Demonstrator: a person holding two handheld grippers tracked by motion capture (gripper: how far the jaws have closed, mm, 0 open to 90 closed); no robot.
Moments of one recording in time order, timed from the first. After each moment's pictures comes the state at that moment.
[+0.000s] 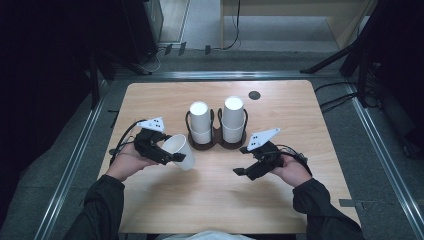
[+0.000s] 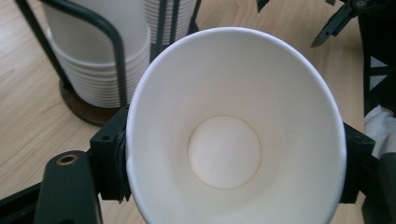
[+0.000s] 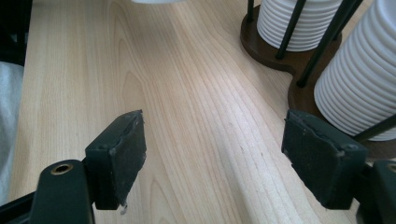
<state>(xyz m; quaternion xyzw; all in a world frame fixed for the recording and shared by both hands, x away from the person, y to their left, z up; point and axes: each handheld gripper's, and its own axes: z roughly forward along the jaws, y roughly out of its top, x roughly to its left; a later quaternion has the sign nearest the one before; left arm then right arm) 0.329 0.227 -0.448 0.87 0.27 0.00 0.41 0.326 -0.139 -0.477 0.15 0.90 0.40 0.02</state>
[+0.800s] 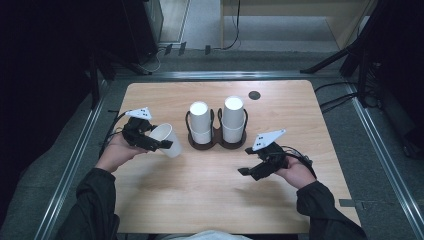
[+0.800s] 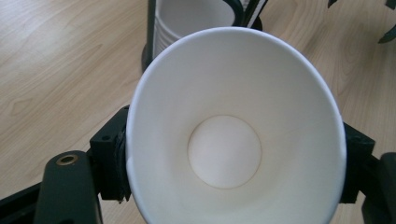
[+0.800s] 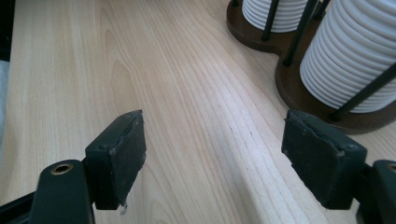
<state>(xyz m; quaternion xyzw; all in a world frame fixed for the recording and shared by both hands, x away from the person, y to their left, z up) 0.360 0.269 -0.451 0.86 0.32 0.03 0.40 0.326 -0.153 -0.483 0.18 0.90 0.39 0.02</state>
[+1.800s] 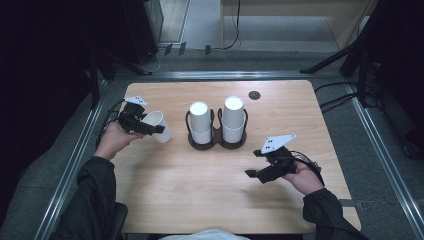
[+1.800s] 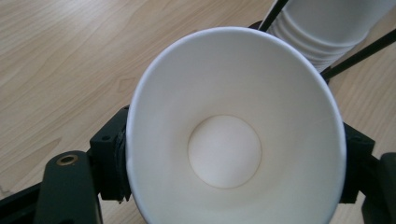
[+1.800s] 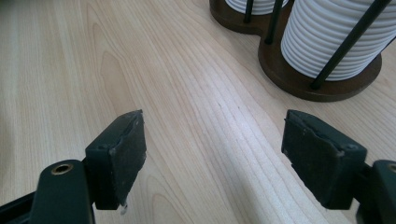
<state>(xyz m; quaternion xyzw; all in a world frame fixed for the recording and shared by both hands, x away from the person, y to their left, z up) 0.405 0.294 -0.460 0.85 0.40 0.08 0.34 0.316 -0.174 -0.488 0.21 0.89 0.40 0.04</state>
